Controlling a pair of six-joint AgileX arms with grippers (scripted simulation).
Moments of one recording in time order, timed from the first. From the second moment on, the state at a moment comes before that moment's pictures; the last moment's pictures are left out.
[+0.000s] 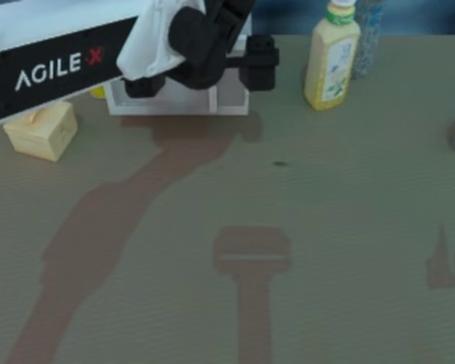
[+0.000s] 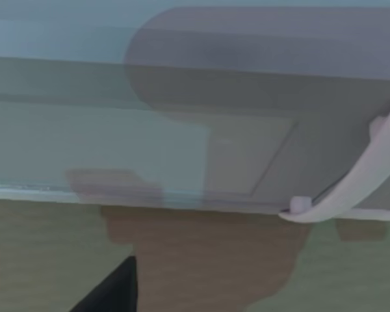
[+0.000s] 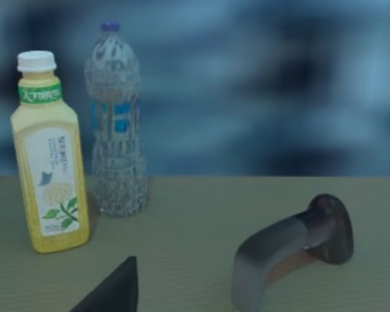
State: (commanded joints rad) left arm -0.62 2.02 1.64 -0.58 -0.38 -0.52; right arm 0.00 0.00 0.00 0.00 0.00 0.00
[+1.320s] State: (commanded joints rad) left arm -0.56 2.24 1.74 -0.43 -0.34 -0.46; right arm 0.00 0.00 0.00 0.00 0.00 0.00
